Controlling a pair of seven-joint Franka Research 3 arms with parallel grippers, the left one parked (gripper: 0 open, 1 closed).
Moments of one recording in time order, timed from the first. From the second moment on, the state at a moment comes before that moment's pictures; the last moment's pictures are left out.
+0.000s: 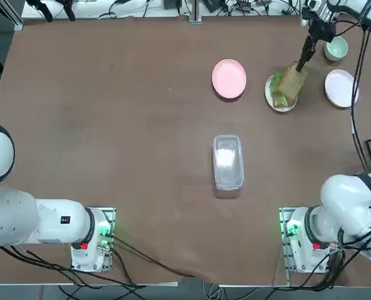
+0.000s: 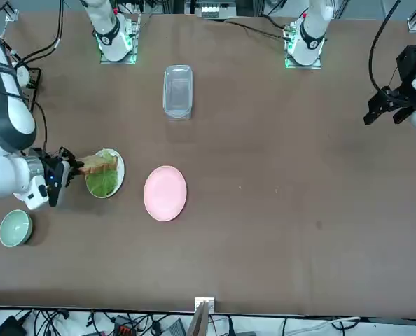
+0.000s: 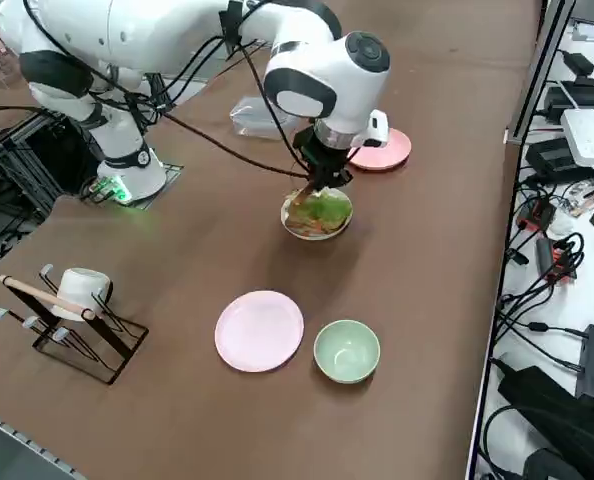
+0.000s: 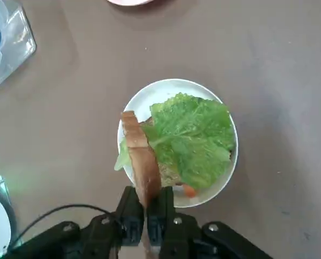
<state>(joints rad) -0.83 0.83 1.03 -1.50 -0.44 1.60 -0.92</state>
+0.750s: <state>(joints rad) -0.81 0.83 1.04 -1.50 -0.47 1.56 -0.93</state>
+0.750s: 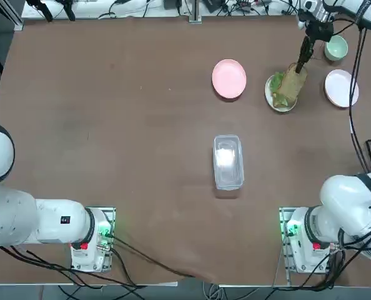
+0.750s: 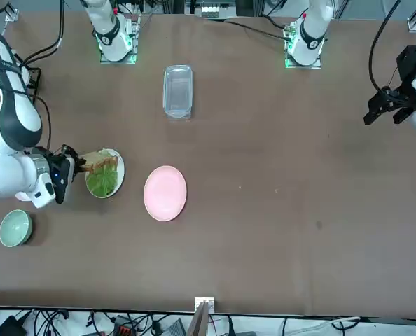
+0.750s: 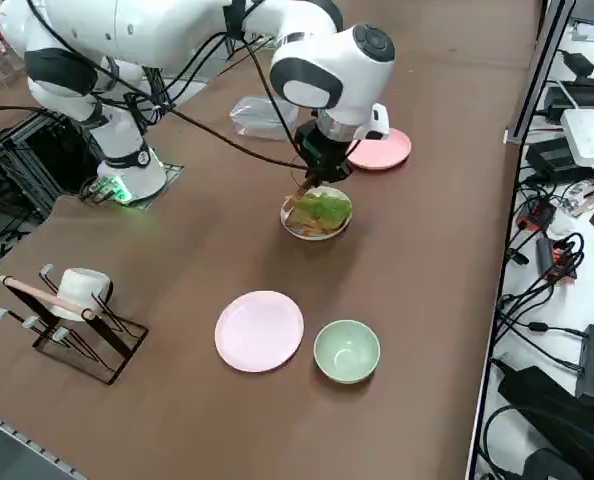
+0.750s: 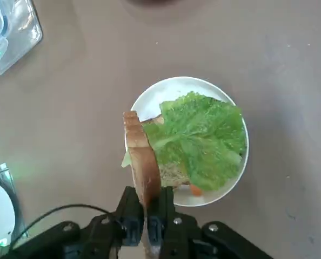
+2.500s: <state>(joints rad) -0.76 0.83 1.01 -1.50 -0.51 1.57 -0.94</state>
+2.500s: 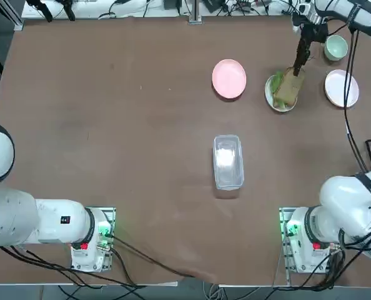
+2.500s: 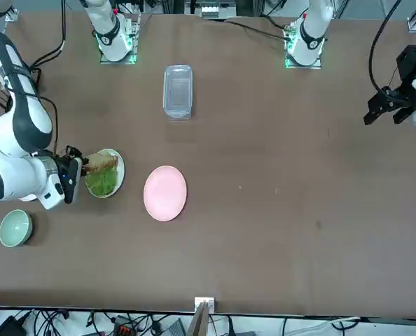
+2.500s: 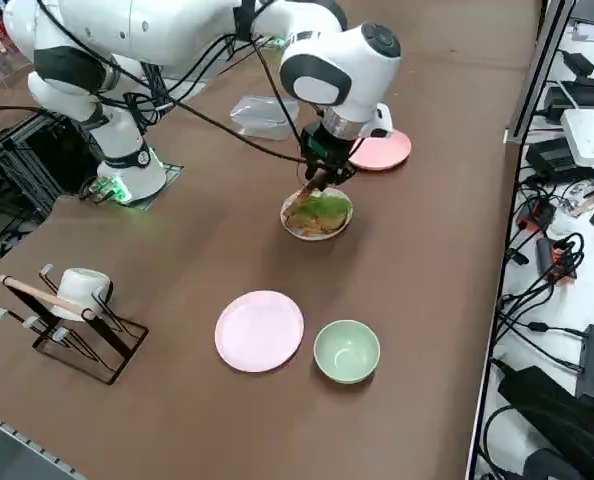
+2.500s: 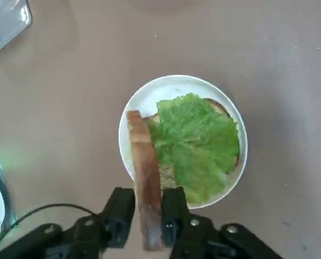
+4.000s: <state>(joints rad) -0.72 0.84 1.02 -1.35 -0.50 1.62 -0.85</state>
